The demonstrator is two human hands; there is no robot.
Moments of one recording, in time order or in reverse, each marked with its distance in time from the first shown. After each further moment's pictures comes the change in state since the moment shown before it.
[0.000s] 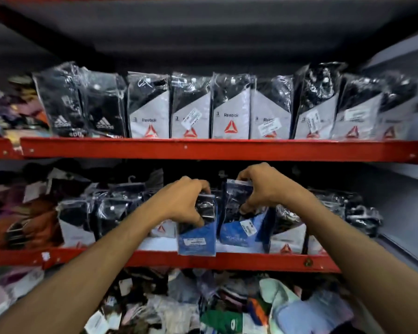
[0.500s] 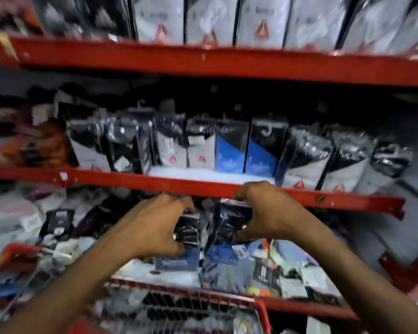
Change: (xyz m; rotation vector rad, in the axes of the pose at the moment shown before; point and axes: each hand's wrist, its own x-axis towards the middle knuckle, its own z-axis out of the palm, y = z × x) left_hand -0.158 0.003 0.105 0.043 -0.154 -0.104; right_hand -0.111 -0.045 0.125 0.037 -0.168 -0.130
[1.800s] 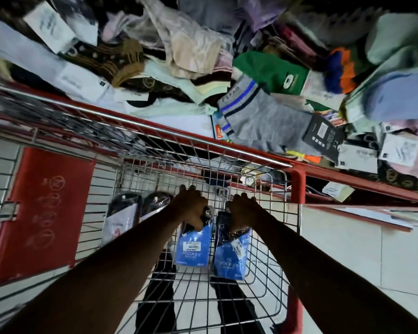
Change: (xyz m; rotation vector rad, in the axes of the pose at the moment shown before) left_hand -0.016 0.035 0.538 -0.250 -0.963 0.021; right_hand -0.080 0.064 0.508 -0.068 -1.165 0.001
